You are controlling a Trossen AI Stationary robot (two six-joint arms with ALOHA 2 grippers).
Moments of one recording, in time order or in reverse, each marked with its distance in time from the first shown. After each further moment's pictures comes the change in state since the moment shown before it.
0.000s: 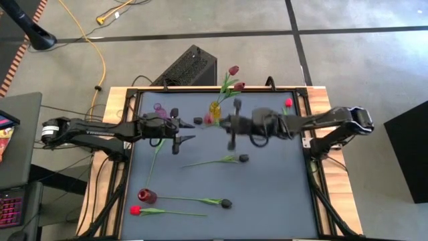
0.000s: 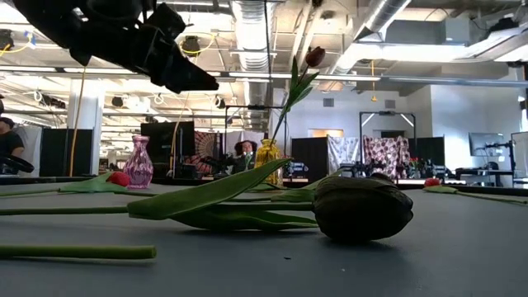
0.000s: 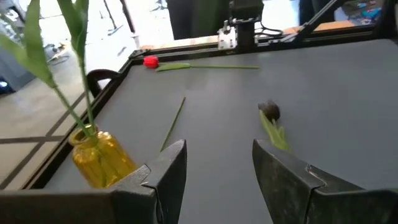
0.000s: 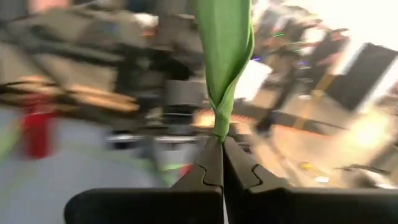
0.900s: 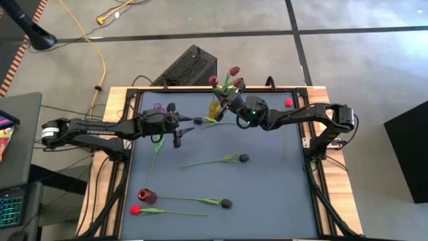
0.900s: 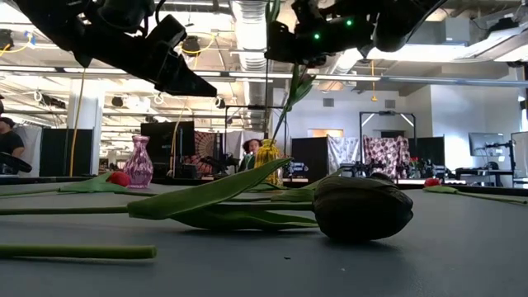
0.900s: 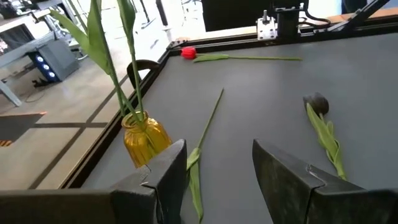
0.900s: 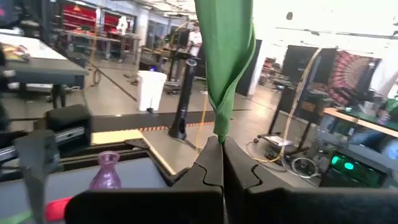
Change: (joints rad) left arm 0.067 0.000 0.000 -0.005 -0.069 0.034; right arm -0.218 0.212 -0.103 0.503 0.216 0.074
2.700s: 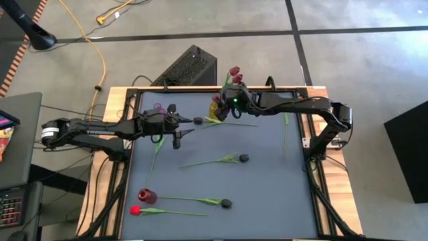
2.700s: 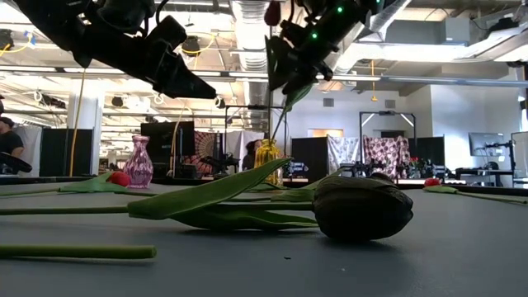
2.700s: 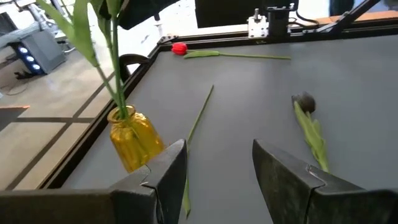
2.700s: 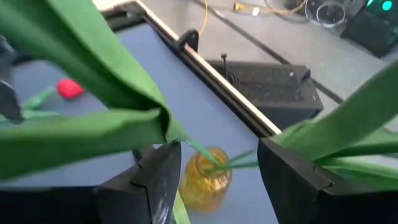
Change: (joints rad) left arm 0.000 0.000 0.000 -0.017 0.042 -0.037; right arm -0.060 0.022 0.370 -1.072 -0.070 0.415
